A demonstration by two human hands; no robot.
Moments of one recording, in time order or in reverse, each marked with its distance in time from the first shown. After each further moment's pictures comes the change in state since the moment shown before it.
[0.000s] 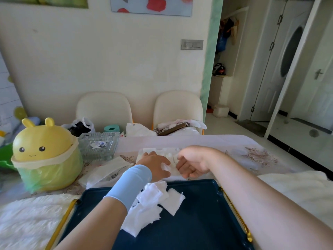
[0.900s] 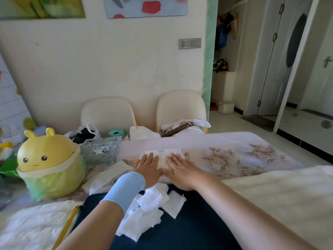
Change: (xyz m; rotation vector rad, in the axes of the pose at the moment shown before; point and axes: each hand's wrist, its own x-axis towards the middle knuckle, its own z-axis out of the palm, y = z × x) left_hand 0.022 -0.023 0.021 0.280 -0.094 -0.053; right_hand 0.037 0.032 0.045 -0.843 0.253 -0.494
